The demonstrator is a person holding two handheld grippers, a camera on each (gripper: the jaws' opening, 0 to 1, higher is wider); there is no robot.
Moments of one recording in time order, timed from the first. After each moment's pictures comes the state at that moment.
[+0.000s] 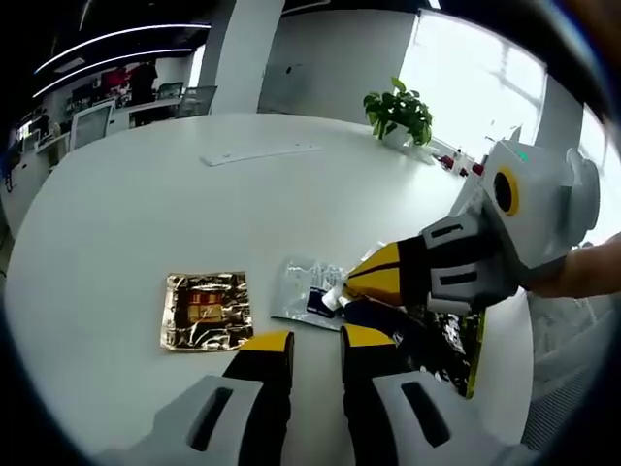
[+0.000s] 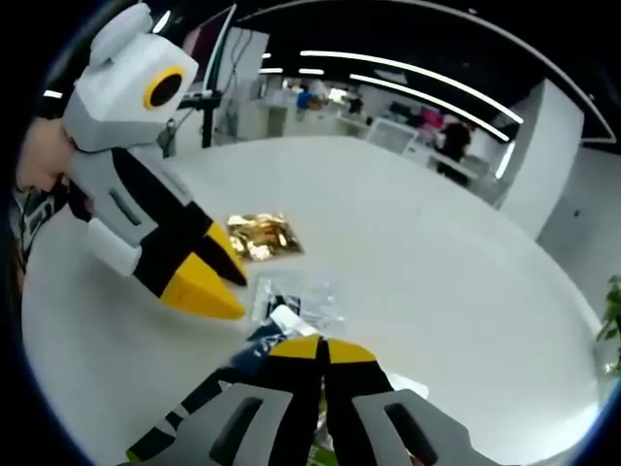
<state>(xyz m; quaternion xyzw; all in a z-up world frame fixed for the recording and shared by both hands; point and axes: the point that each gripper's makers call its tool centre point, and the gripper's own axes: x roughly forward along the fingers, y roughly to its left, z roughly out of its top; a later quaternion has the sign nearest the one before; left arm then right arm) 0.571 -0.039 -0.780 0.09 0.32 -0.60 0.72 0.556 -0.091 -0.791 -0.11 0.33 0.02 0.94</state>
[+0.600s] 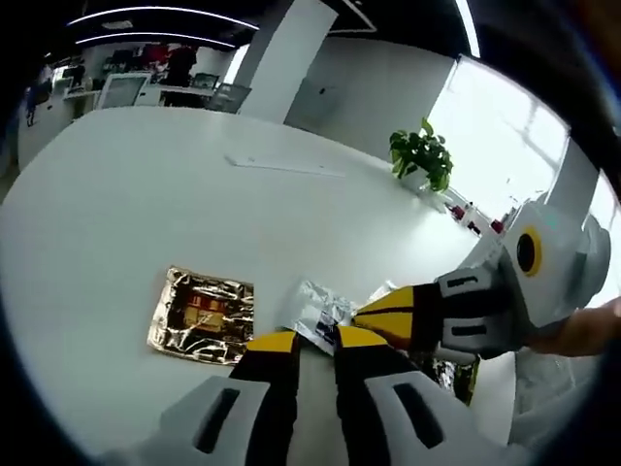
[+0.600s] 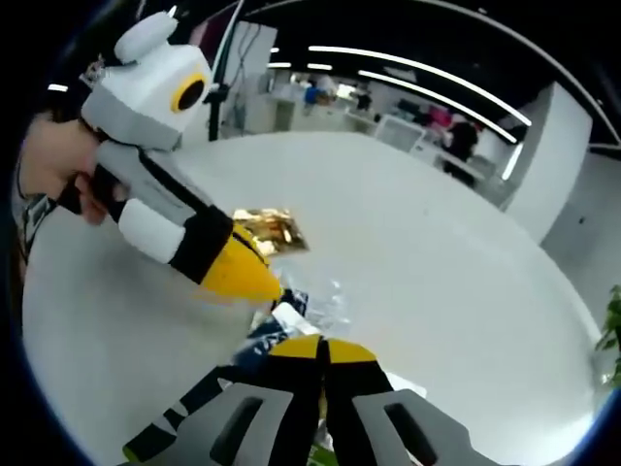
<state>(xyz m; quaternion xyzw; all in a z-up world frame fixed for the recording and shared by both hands) 0.591 -0.054 -0.781 -0.04 0.35 -0.56 0.76 0.555 -0.088 -0.792 -0.14 0.33 0.03 0.93</state>
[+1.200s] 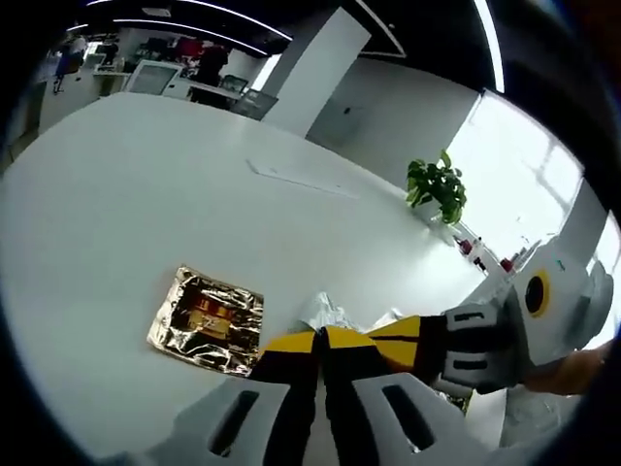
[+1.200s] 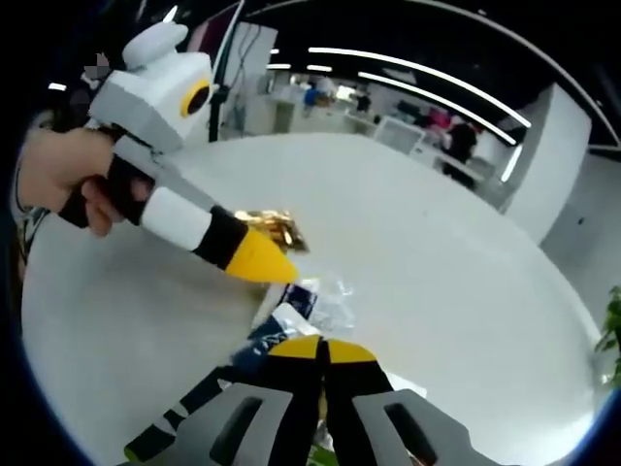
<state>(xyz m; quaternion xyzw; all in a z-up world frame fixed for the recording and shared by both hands) 0.600 -0.060 -0.778 -0.08 0.35 -0.53 0.77 0.555 -0.087 -0.791 -0.14 0.33 0.04 0.93</state>
